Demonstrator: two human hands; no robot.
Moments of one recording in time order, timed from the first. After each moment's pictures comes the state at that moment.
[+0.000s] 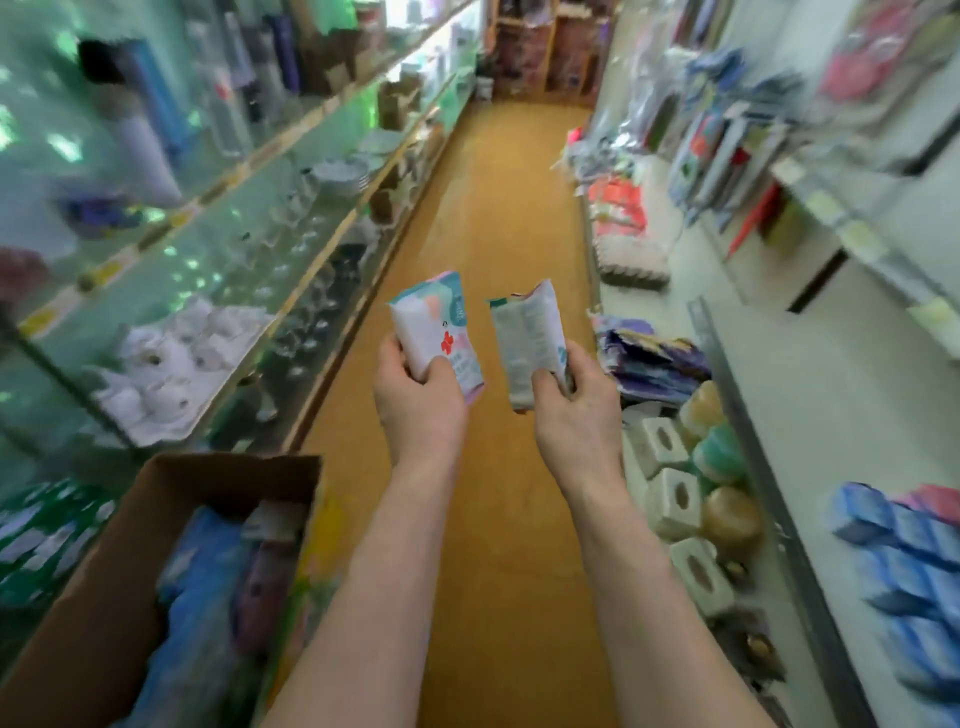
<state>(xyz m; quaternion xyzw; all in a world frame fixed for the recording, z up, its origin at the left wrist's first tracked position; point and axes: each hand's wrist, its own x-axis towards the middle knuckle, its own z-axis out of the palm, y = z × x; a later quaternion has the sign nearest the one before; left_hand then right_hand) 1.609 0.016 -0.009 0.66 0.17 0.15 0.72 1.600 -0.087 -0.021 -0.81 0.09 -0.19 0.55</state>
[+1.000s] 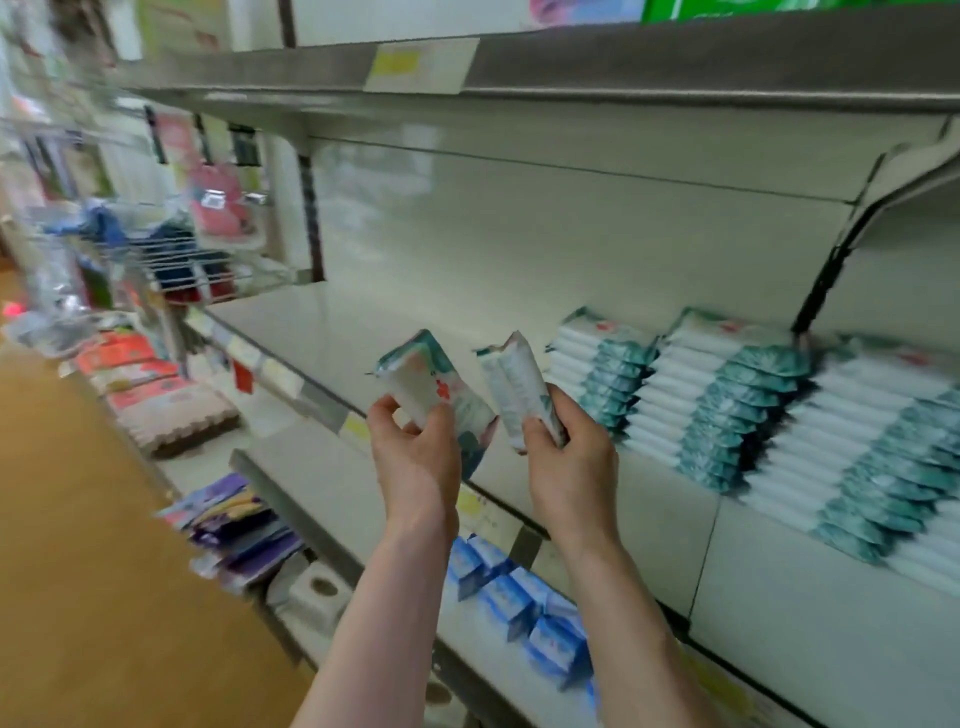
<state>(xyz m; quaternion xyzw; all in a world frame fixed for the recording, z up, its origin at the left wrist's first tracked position) 1.603 -0.439 0.075 0.56 -0.14 -0.27 0.77 1.515 -0.487 0.053 -0.67 0.42 -0.51 0.33</state>
